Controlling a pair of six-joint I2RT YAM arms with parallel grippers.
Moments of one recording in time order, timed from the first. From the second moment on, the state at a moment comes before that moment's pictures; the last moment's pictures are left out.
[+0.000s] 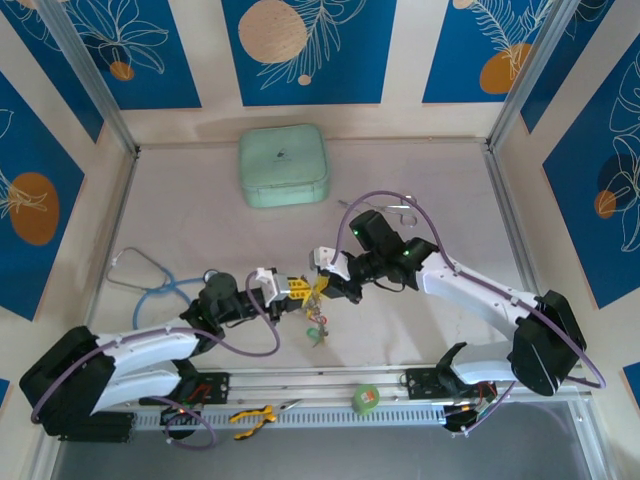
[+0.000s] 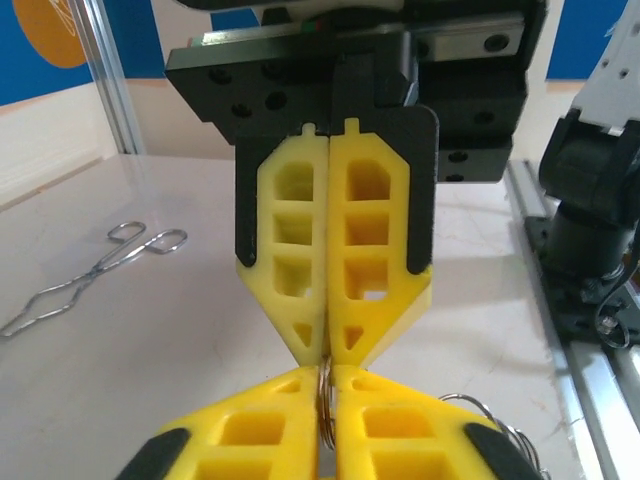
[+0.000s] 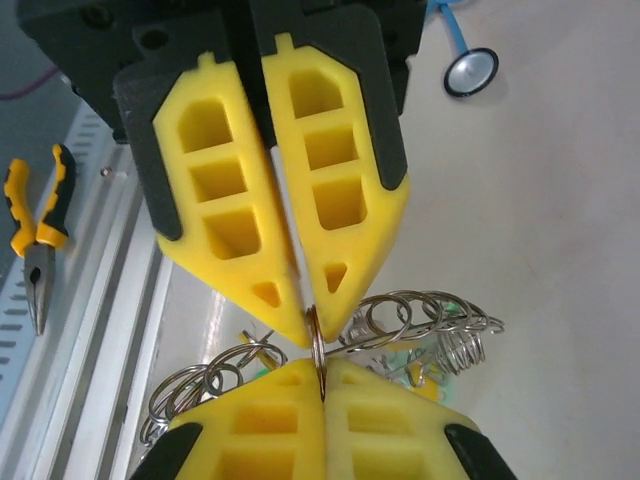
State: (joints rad) left arm -0.79 1.06 0.24 0.72 0.50 0.11; right arm 0.75 1.30 0.94 -0.54 -0.67 -0.61
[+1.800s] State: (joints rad) left arm -0.79 1.09 0.22 0.72 0.48 0.15; right arm 0.71 1.34 0.91 -0.46 -0.74 -0.55
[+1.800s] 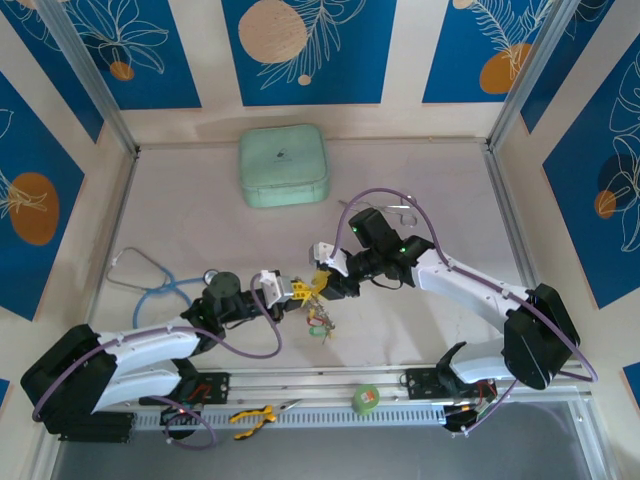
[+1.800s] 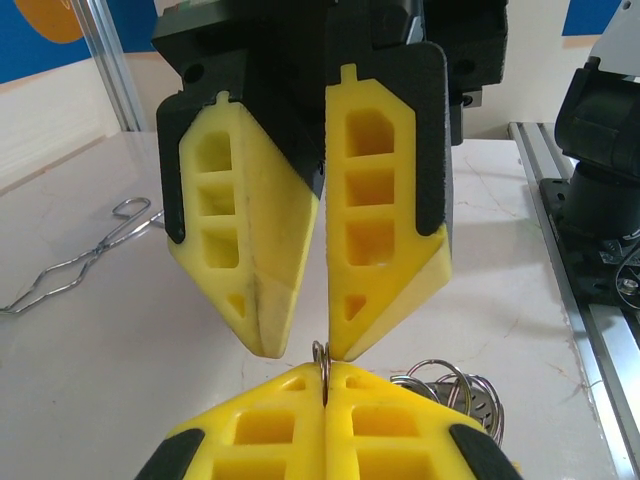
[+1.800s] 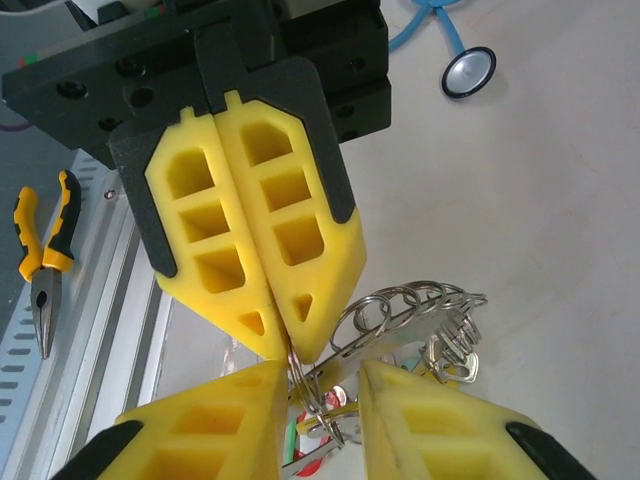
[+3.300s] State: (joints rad) left arm -0.79 0.96 0.29 0.38 0.40 0.24; right arm 0.84 1.39 1.05 -0.64 -0.52 -0.70
